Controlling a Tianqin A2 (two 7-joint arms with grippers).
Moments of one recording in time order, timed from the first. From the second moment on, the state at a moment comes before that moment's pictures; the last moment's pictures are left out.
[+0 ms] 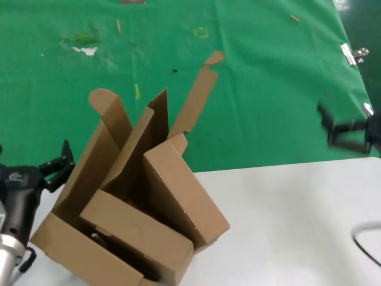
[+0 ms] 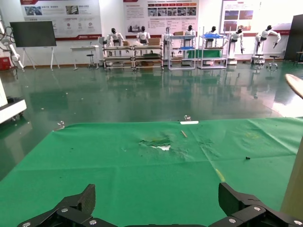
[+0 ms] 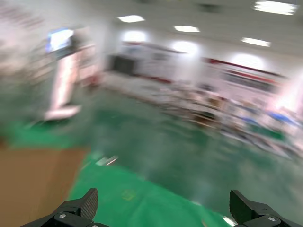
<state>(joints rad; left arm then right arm) 0.00 -0.30 1.60 -1.60 -1.80 0.00 0.00 -0.04 0.45 -1.29 1.68 2.00 -0.51 -0.24</state>
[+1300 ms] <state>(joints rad) 0.00 -0.30 1.60 -1.60 -1.80 0.00 0.00 0.01 0.52 -1.56 1.33 2.02 -1.23 -1.06</state>
